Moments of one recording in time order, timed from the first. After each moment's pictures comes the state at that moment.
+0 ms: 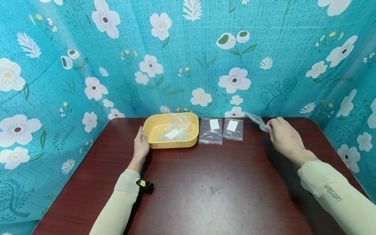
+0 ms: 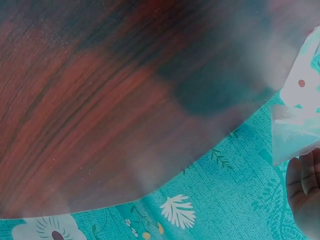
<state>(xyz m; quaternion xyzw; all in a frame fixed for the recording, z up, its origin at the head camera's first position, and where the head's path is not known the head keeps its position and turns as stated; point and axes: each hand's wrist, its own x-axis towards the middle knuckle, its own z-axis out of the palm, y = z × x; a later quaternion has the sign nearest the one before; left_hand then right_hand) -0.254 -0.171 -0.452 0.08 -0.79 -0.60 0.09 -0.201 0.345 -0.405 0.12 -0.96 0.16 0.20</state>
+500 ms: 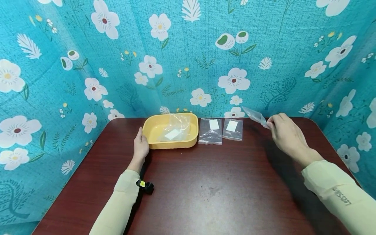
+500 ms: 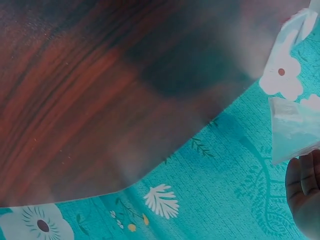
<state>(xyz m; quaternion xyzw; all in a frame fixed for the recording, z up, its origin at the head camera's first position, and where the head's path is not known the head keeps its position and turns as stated) -0.254 -0.170 -0.453 0.09 -0.79 -0.61 0.09 -0.193 0.340 -0.383 0.11 -0.96 0.17 0.22</state>
